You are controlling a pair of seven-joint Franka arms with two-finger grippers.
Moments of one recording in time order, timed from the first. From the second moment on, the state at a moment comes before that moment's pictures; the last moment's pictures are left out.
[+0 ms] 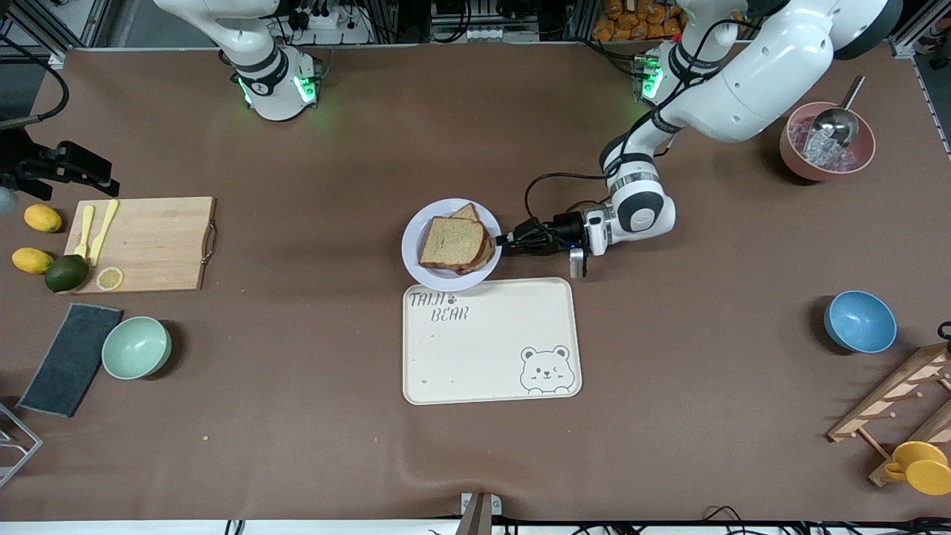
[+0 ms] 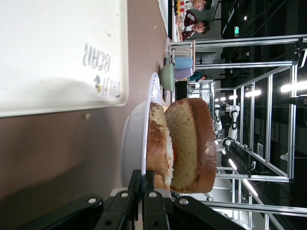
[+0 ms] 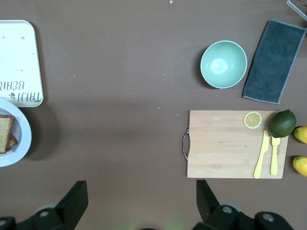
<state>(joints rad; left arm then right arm) 0.04 0.68 -0.56 -2.16 -1.93 2.20 1.38 -0.05 0.04 0.03 -1.46 0.01 1.43 -0.06</state>
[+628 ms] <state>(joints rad) 0.17 0.56 -0.56 -2.16 -1.93 2.21 1.26 -0.05 0.04 0.03 -1.46 0.01 1.44 -0.06</state>
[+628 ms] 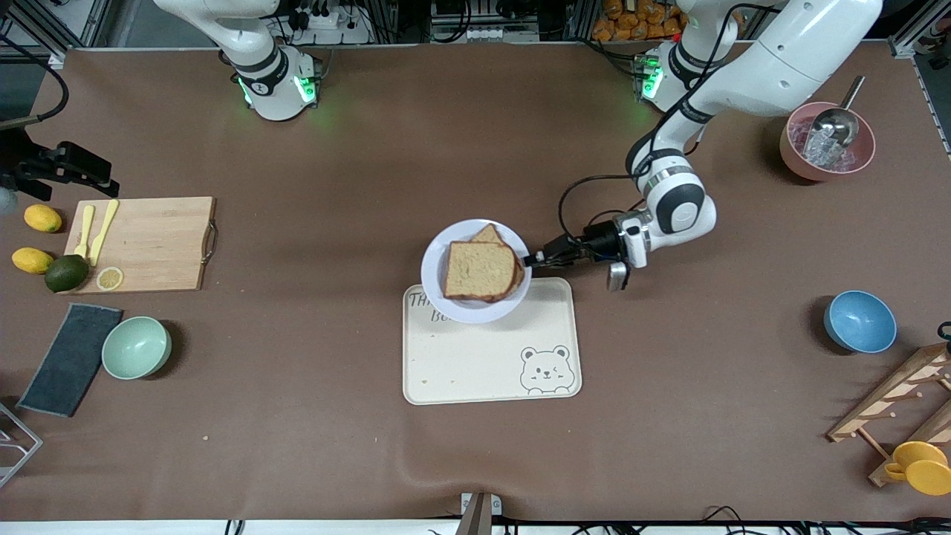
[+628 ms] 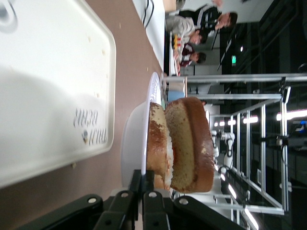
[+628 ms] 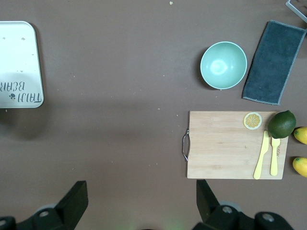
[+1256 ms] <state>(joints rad) 0.25 0.59 -0.55 -2.11 -1.93 2.21 1.24 -0.05 0.04 0.03 -1.46 0.01 1.44 -0.06</state>
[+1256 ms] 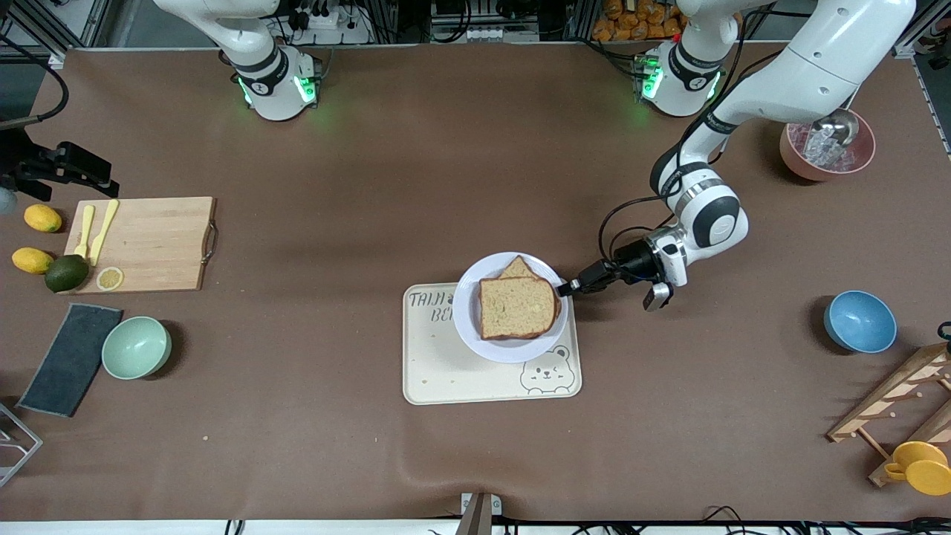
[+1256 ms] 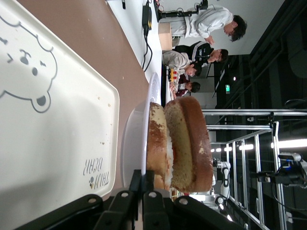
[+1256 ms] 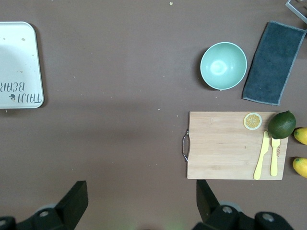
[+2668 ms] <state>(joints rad) 0.22 0.77 -0.50 -1.99 -1.93 2.28 1.24 -0.05 0.04 0.03 -1.48 0.01 1.45 -0.06</state>
